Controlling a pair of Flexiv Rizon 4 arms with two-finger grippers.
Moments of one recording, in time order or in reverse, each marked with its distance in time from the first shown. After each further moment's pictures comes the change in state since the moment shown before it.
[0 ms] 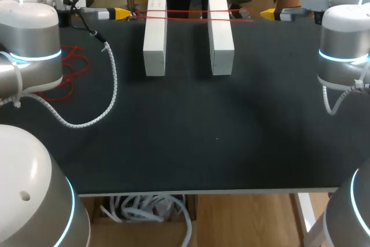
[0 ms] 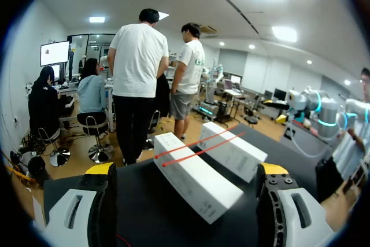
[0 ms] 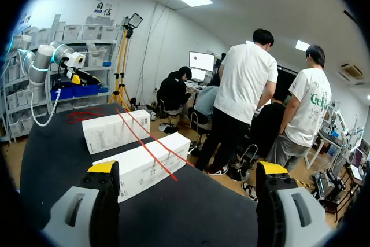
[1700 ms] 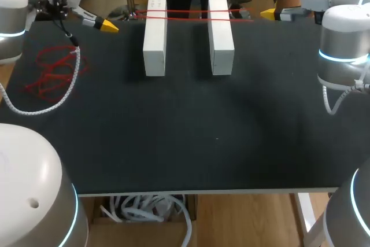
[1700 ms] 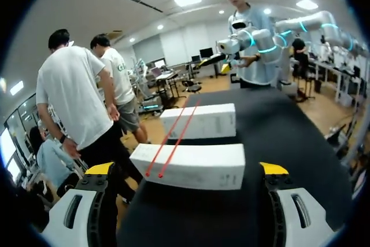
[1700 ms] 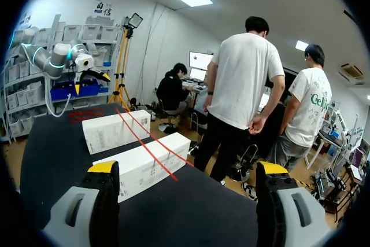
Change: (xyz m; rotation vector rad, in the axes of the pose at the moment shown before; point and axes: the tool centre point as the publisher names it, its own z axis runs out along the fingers) left arm -0.007 0.012 0.021 -0.059 0.437 0.620; right arm 0.000 0.000 0.000 0.000 0.000 0.000
